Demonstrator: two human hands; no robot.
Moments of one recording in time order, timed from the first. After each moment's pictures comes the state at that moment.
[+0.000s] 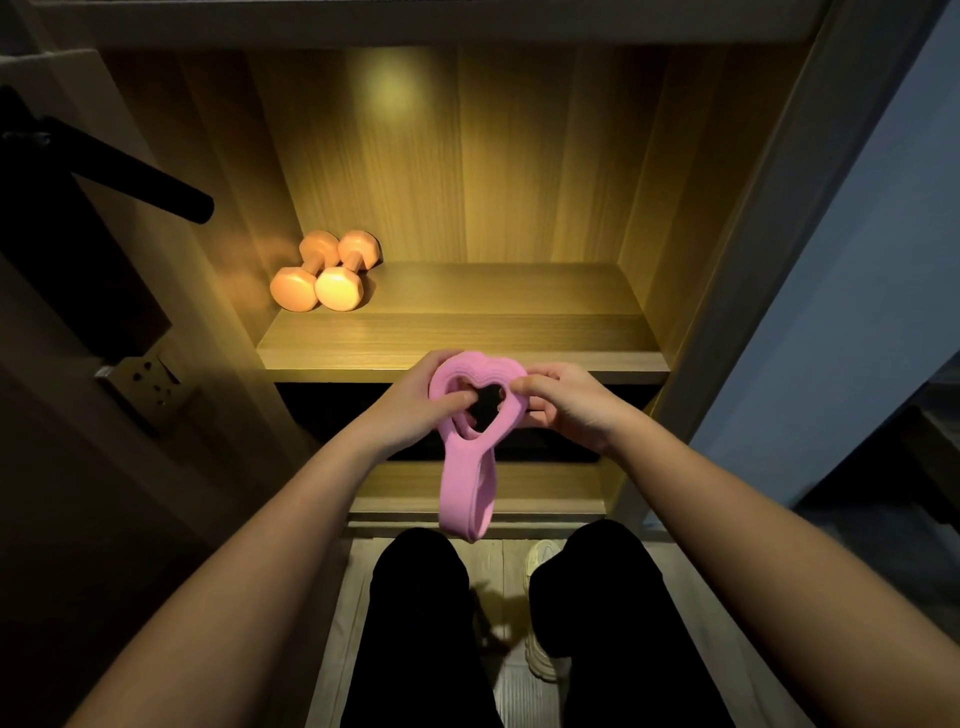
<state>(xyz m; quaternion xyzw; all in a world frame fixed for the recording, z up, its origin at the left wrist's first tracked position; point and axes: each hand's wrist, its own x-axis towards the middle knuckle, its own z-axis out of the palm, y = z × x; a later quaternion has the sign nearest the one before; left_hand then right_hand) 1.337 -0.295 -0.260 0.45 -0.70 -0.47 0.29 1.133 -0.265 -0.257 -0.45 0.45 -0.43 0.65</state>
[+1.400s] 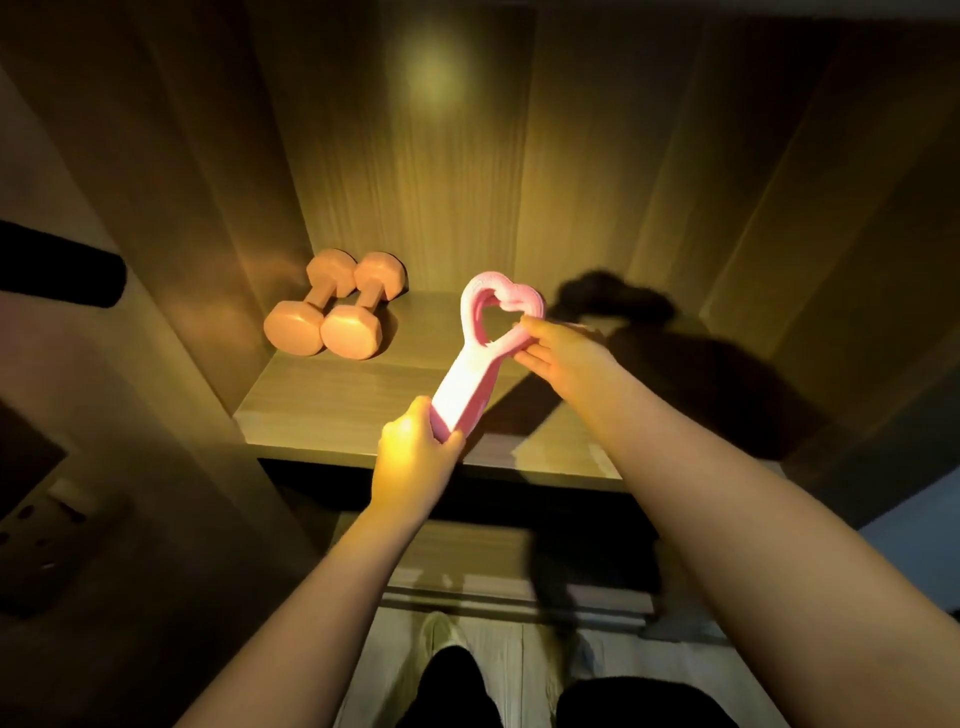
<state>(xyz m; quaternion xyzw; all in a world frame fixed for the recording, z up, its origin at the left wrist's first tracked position) 1.346 -0.451 -0.331 0.65 -0.64 -0.20 0.35 1.175 -0.521 -0.261 -0.22 0.52 -0.56 0.61</state>
